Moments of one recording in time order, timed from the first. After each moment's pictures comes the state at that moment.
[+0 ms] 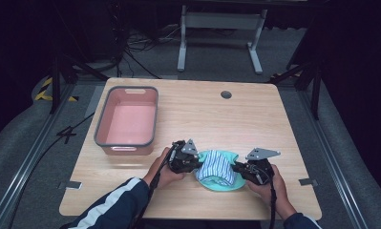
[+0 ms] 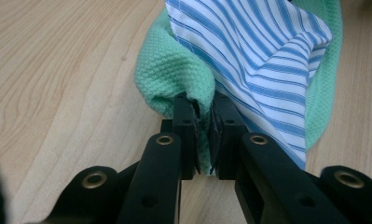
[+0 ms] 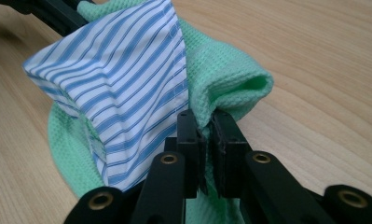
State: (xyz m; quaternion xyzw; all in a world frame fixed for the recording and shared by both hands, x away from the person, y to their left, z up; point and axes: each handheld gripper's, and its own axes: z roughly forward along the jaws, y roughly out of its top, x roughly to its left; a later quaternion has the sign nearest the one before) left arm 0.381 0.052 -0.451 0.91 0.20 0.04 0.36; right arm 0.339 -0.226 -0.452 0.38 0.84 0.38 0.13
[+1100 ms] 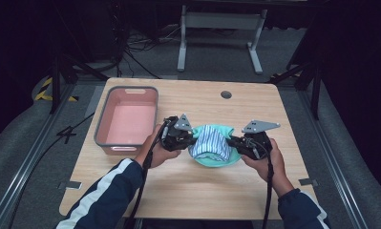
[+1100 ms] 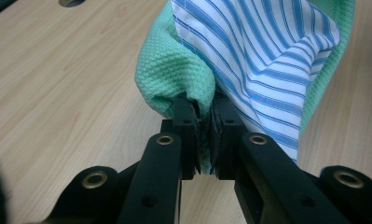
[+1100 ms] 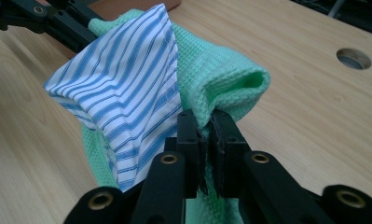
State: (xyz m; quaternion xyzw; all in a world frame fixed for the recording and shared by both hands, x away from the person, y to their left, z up) left arm 0.408 0.076 -0.376 0.90 0.20 0.10 0.37; right arm 0.376 -0.198 -0.371 0.35 0.83 0.40 0.17
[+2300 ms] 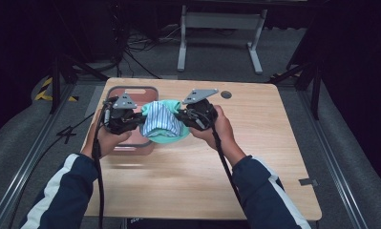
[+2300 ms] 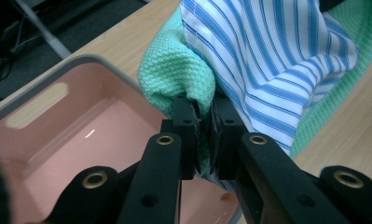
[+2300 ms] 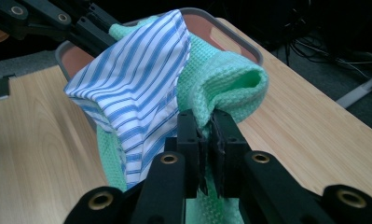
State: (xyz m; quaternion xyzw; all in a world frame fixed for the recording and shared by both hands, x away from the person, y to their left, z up) left arm 0.411 0.214 -0.320 0.85 0.32 0.20 0.37; right arm 0.427 -0.049 -0.312 0.24 0.85 0.43 0.17
